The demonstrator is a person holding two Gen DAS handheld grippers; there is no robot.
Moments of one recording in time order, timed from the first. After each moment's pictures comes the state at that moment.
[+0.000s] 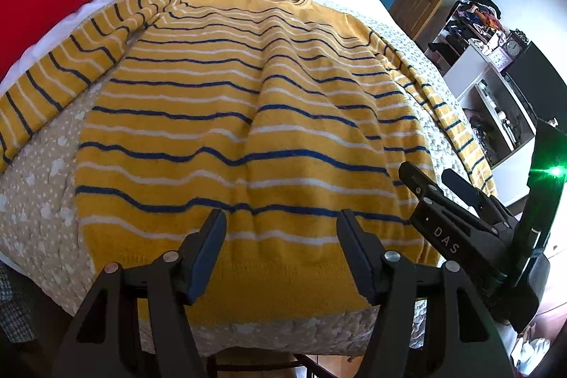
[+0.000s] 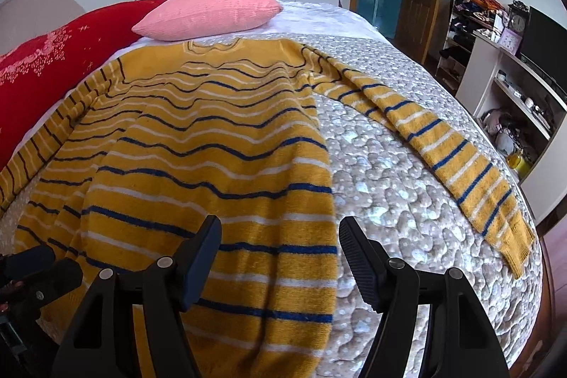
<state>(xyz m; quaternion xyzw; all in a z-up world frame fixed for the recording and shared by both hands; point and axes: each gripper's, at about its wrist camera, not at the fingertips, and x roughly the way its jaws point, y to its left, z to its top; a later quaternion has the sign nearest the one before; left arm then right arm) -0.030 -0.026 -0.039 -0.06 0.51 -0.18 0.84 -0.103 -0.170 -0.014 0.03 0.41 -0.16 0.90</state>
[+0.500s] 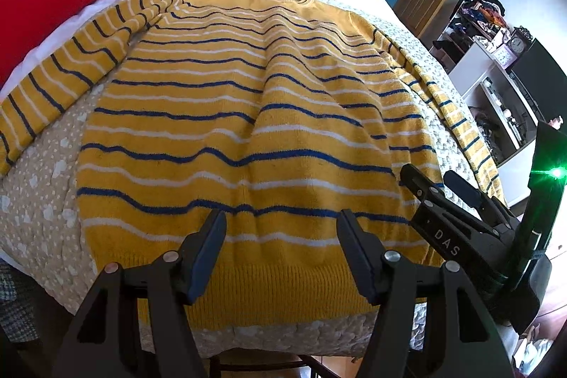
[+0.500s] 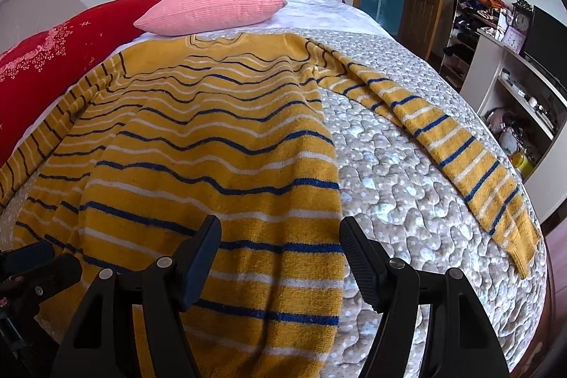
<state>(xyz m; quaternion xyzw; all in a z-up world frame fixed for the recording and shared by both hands) -0.028 -0.033 -0.039 -0.04 0.51 -0.17 0.84 -0.101 -0.172 -0.021 0.03 0.42 -0.16 0.89</state>
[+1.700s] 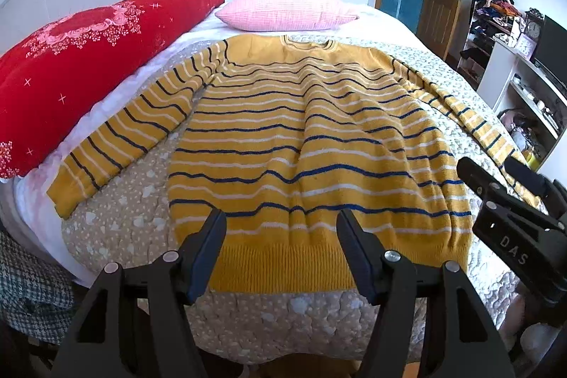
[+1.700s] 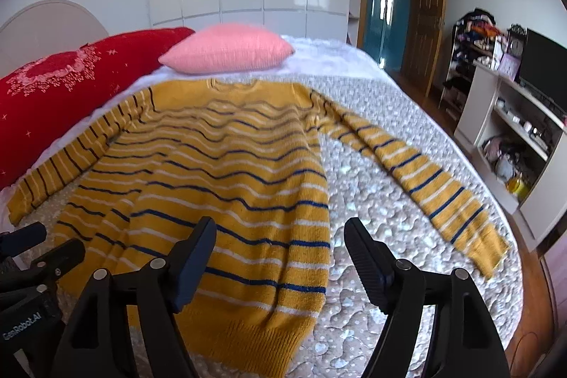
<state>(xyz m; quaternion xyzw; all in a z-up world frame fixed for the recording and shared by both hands) -0.083 -0.019 0.003 0.04 0.41 -0.09 0.91 -0.152 -0.138 0.034 0.00 0.34 -0.15 0.93</state>
